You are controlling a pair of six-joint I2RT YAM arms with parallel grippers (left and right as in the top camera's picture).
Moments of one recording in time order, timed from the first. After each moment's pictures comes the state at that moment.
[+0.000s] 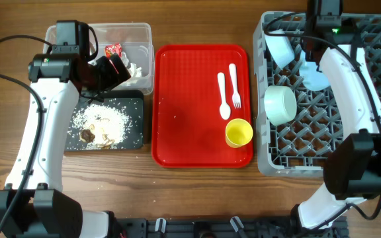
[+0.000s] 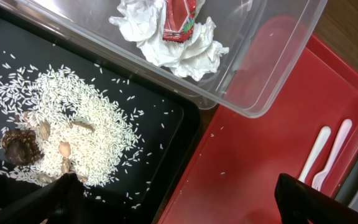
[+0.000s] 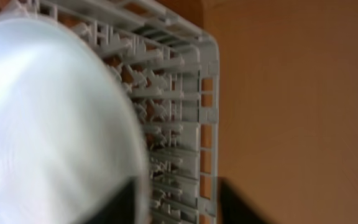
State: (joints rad) left arm -0.01 1.59 1.46 -1.07 0.11 -0.54; right arm 0.02 1.85 1.64 -0.73 0.84 -0.45
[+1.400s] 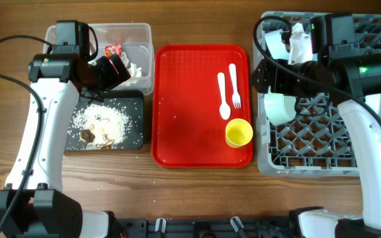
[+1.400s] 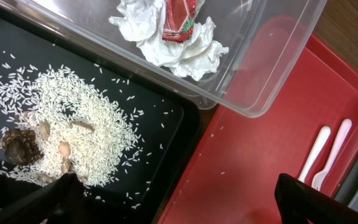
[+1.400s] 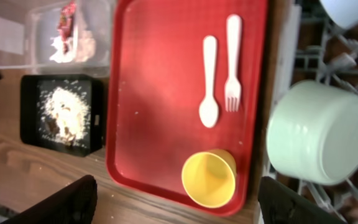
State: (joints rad) left arm -0.01 1.59 1.46 -1.07 0.11 -0.54; right arm 0.15 1.47 1.63 -1.27 -0.34 0.24
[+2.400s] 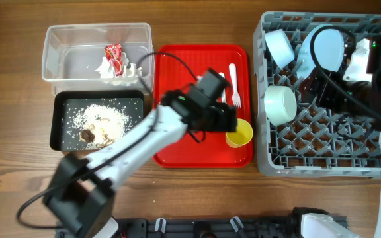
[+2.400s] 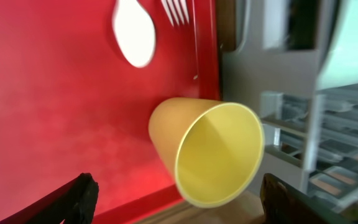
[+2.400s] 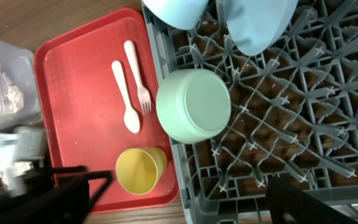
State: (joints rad) left arm -0.78 1.74 1.30 -0.69 0.23 -0.72; right arm -0.09 1.30 1.62 -1.40 -0.16 0.25
